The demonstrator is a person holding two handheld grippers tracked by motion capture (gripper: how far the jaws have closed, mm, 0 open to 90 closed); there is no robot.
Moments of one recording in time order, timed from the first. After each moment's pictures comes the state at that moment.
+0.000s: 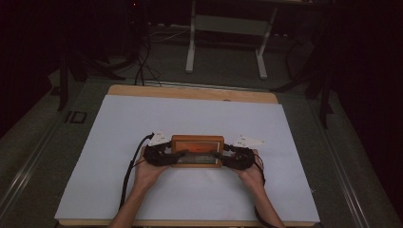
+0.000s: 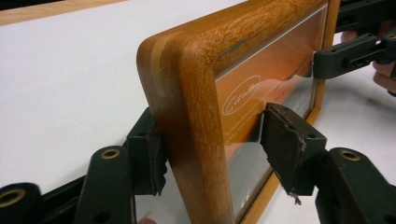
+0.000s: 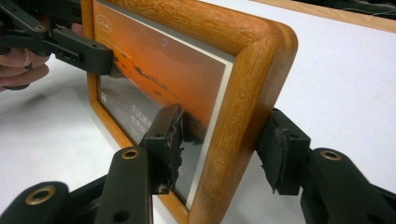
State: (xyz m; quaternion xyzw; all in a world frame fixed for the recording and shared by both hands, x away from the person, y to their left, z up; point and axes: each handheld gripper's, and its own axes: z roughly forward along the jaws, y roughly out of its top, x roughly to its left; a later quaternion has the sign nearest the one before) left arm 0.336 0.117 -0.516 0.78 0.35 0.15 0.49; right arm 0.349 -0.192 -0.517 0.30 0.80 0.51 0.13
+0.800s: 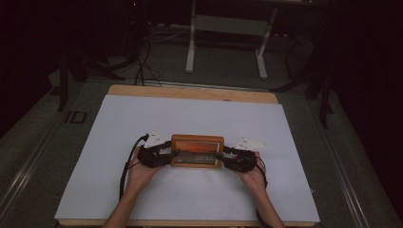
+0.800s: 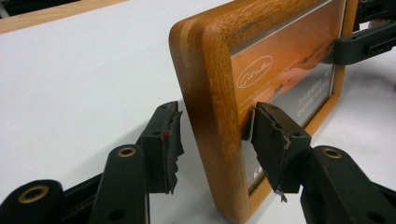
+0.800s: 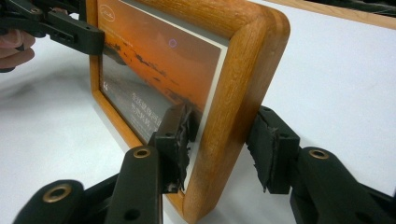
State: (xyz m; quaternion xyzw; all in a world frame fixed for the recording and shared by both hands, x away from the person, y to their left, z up) left arm 0.326 0.130 -0.510 0.79 0.36 0.17 0.46; right arm 0.342 -0.197 -0.519 0.31 0.80 0.50 0.13
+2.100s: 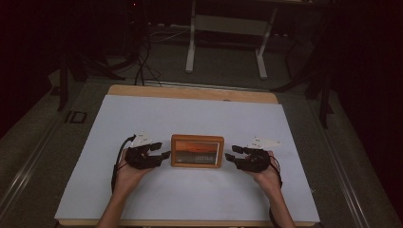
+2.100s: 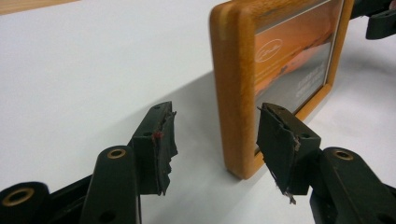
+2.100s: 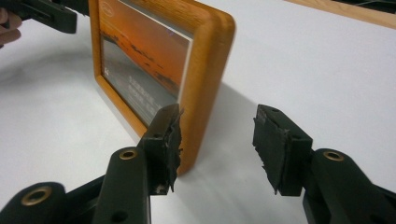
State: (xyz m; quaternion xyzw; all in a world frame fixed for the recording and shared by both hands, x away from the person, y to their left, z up) left arm 0.314 0.163 -0.501 0.79 0.39 0.15 0.46; right arm 0.337 -0.232 -0.499 0.31 0.81 0.48 0.12
